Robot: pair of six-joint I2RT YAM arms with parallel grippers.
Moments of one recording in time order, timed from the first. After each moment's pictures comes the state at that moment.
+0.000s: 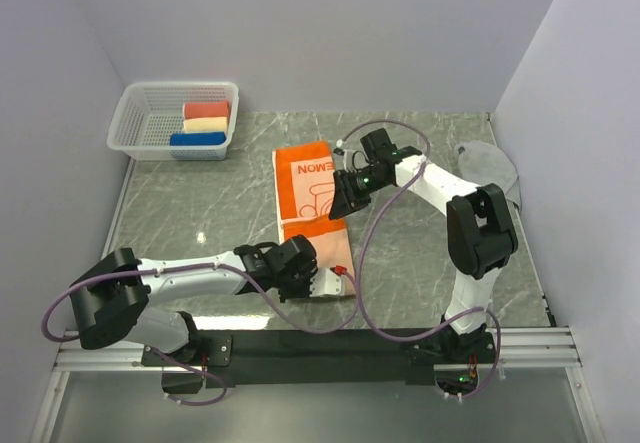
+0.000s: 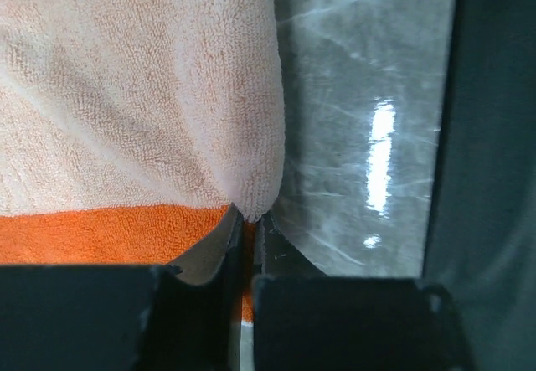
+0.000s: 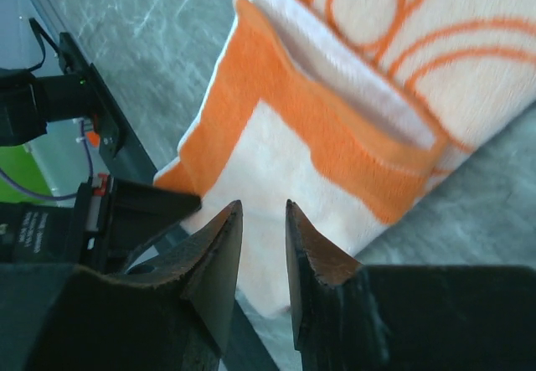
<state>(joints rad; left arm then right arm) -1.08 1.37 0.70 -0.32 0.16 0.52 0.42 1.85 1.36 -0.64 -0.77 0.08</state>
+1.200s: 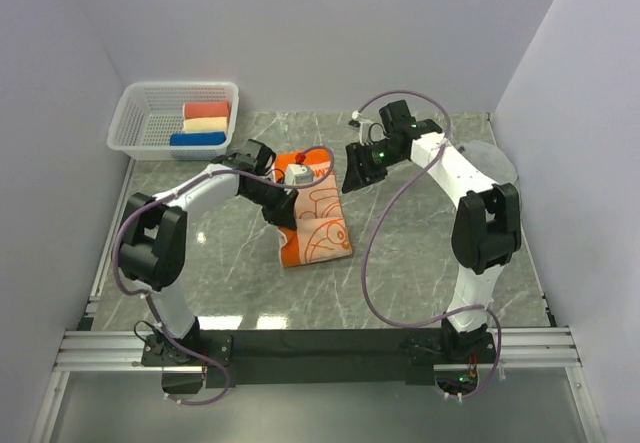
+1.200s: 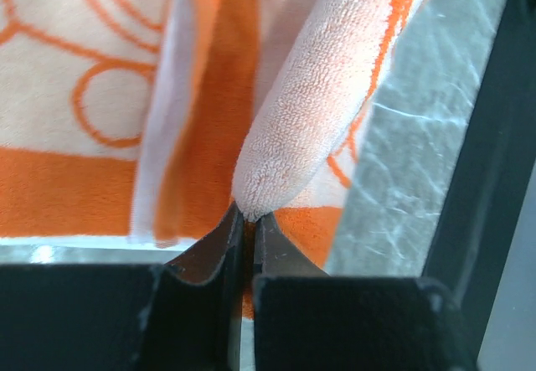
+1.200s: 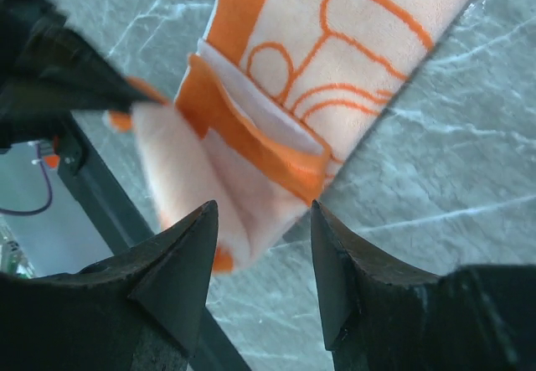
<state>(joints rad) -0.43 1.74 1.24 -0.68 0.78 0.51 0.33 1.89 1.62 -0.84 -0.67 -0.06</state>
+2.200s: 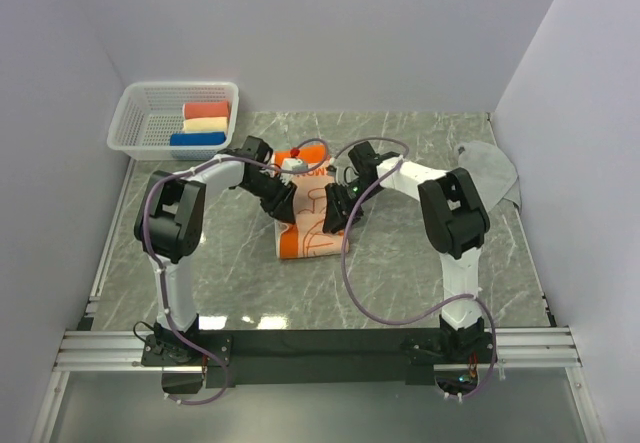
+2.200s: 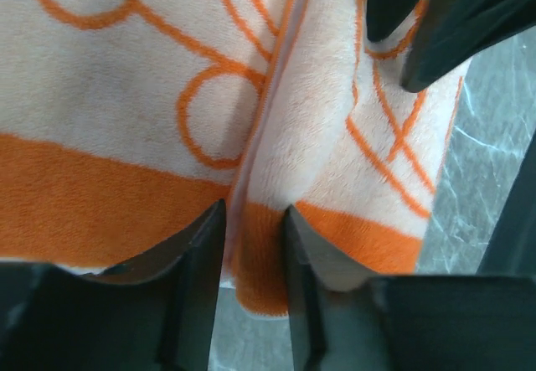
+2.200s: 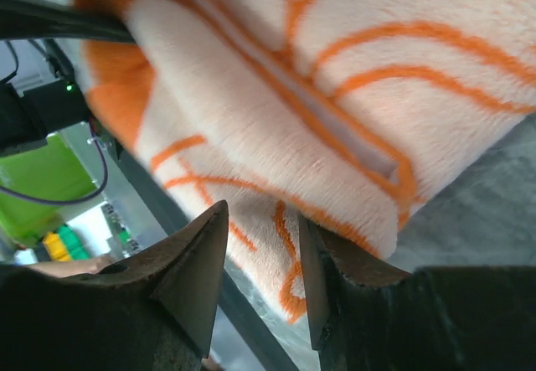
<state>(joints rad) -0.33 2.01 1.39 -0.67 0.78 0.49 0.43 2.07 1.44 -0.69 -0.78 0.15</state>
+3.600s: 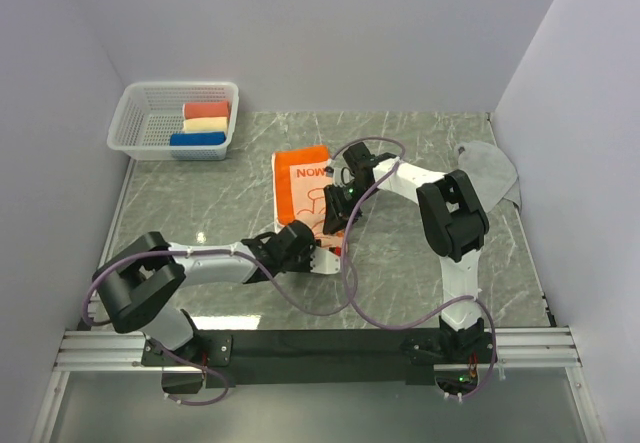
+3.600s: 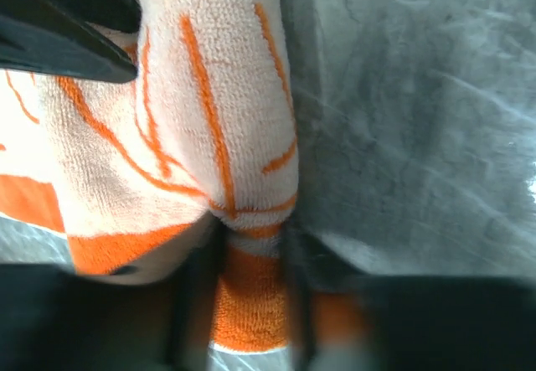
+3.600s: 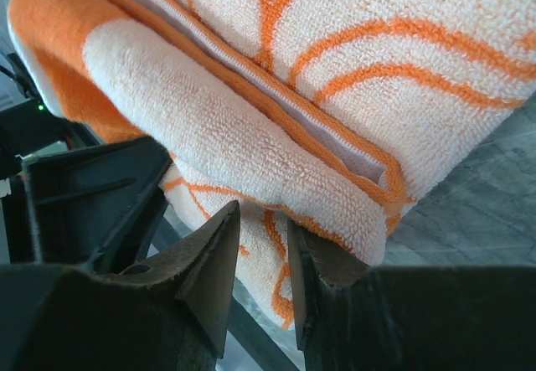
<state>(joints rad) -0.94 1.52 0.67 0.00 -0.09 0.77 0.48 2.07 1.43 -0.68 -0.67 0.20</state>
